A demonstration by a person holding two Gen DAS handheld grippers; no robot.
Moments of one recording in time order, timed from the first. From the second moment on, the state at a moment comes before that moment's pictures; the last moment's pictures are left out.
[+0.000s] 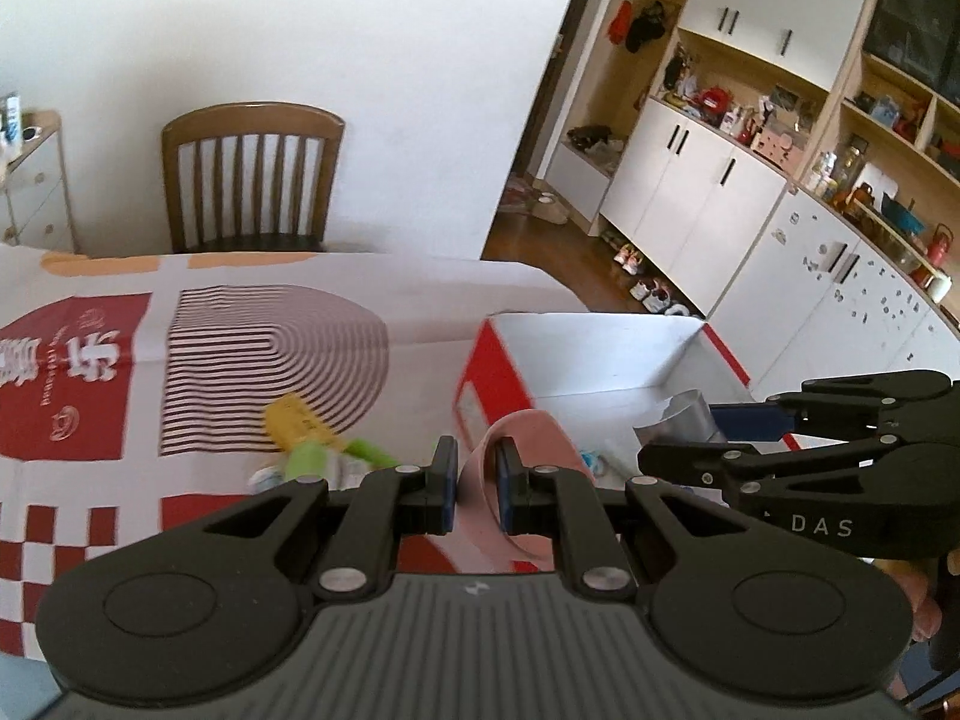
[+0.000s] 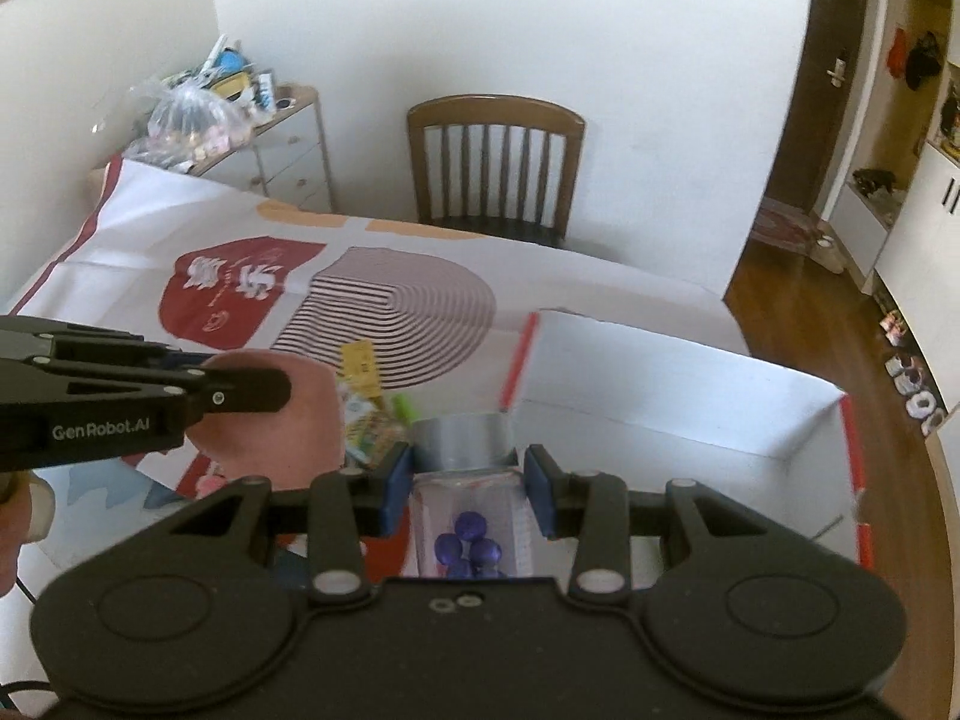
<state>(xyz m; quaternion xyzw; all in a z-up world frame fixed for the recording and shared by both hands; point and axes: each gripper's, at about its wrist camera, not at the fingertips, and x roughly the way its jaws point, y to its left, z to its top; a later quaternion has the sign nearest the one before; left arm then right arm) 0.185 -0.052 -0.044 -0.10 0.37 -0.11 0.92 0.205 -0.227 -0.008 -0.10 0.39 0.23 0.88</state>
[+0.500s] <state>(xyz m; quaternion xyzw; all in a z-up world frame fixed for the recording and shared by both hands) 0.232 -0.159 -0.060 -0.04 0.39 -0.13 0.91 0.243 -0.325 -0.026 -0.07 0.40 0.19 0.89</state>
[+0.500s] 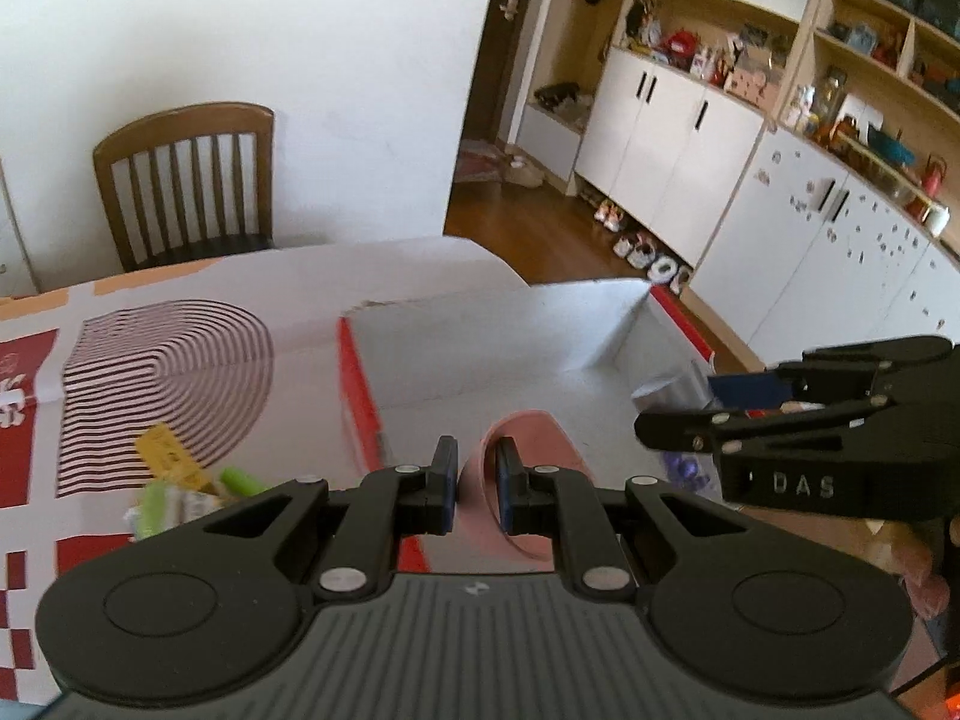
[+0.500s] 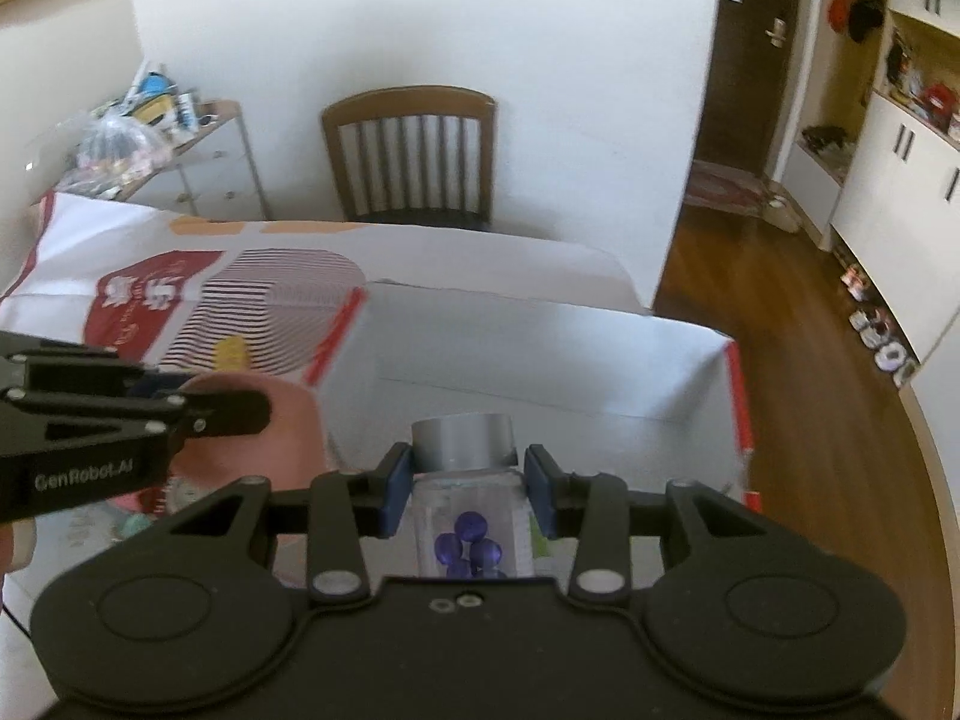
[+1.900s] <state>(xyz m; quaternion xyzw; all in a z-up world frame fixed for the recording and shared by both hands) 0.314 -0.242 -0.167 0.02 0.57 -0.10 0.82 0.303 -0.365 -0.129 -0.06 0.51 0.15 0.85</state>
